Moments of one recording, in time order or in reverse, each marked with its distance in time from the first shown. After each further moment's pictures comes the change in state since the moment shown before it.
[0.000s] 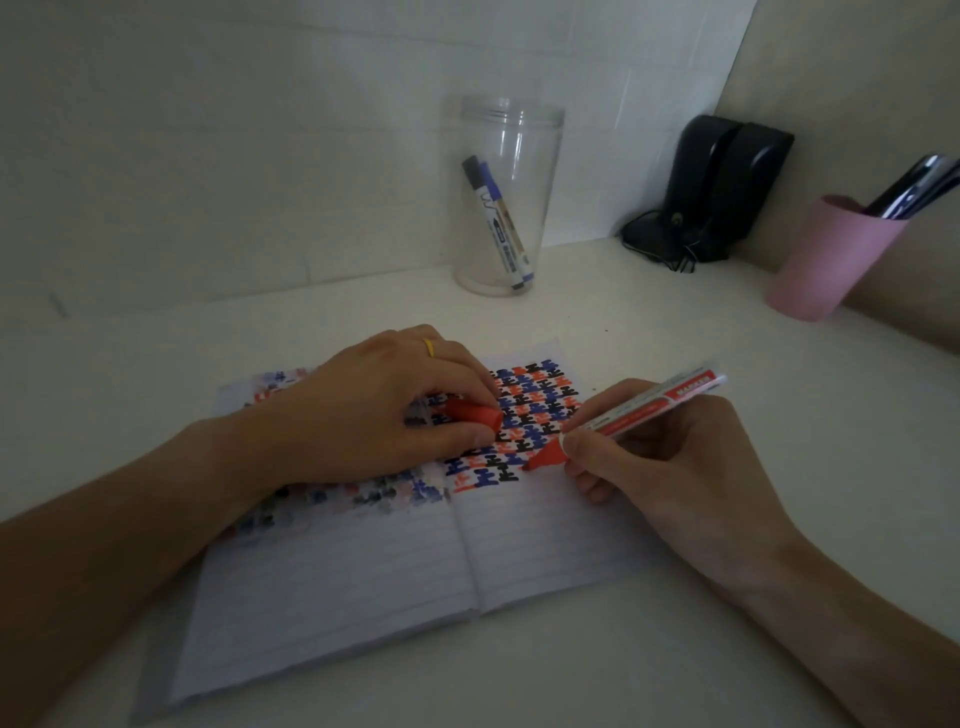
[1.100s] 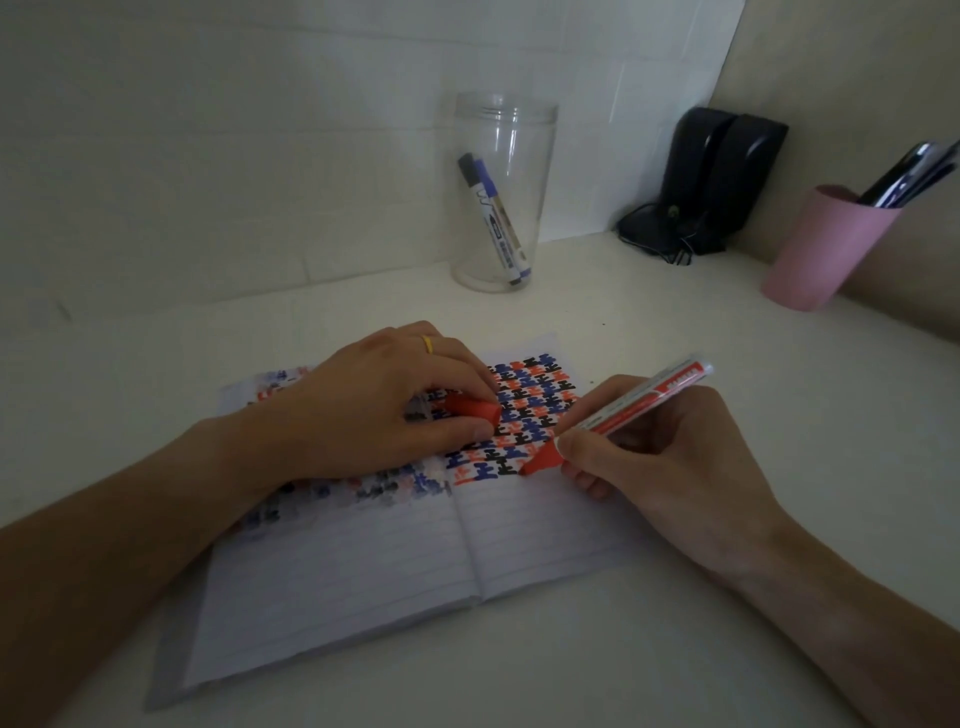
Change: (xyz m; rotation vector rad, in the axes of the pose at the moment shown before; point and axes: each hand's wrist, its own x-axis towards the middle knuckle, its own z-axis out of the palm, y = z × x) left_hand 0.000 0.000 0.001 0.006 0.008 0.004; right_hand -0.001 -0.001 0.002 -0.040 -0.027 -0.040
